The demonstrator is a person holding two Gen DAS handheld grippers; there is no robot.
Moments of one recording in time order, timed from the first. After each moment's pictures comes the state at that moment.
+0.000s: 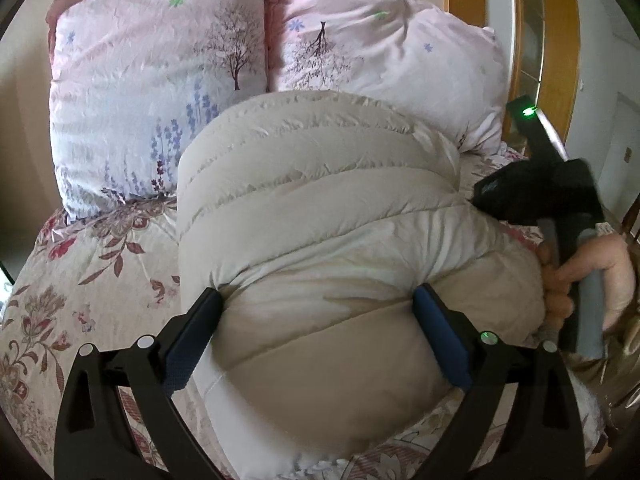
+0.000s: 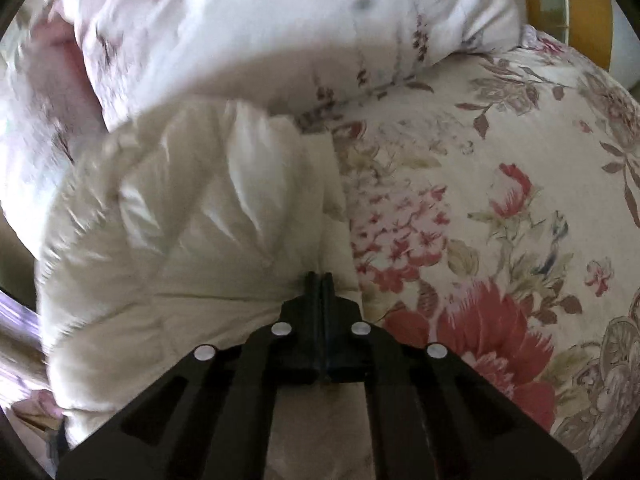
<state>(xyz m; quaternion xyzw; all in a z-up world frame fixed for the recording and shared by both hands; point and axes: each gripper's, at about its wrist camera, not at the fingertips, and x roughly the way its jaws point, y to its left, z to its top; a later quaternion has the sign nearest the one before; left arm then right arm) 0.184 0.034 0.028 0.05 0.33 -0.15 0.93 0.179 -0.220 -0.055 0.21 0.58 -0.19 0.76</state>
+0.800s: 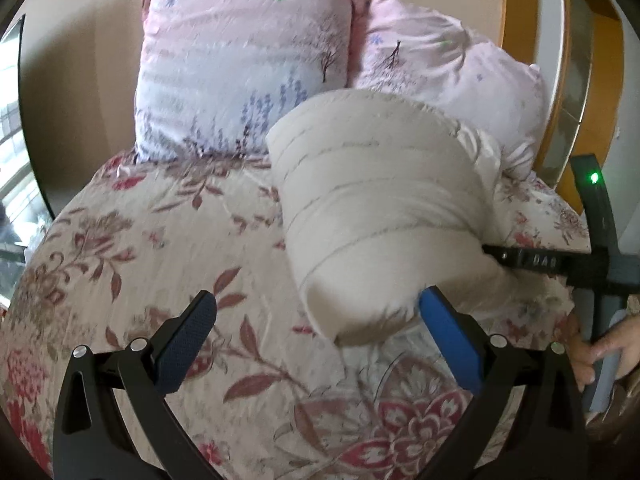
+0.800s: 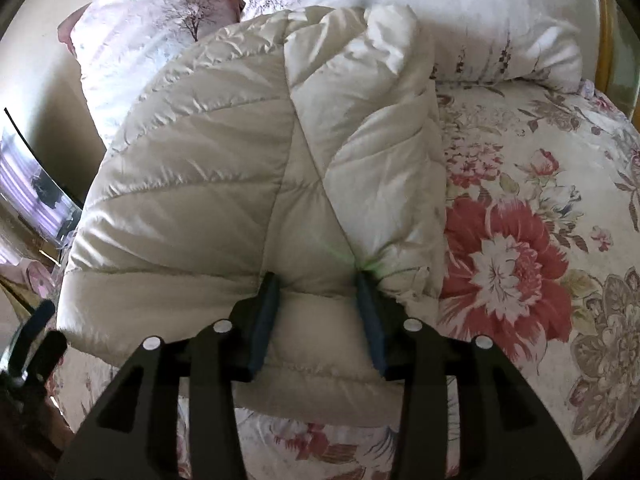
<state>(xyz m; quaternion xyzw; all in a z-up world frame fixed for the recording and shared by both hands) 0.118 0.093 0.032 -0.02 0.34 -0.06 0.94 0.118 -0.144 -0.021 0.13 0.59 -0.05 0.79</state>
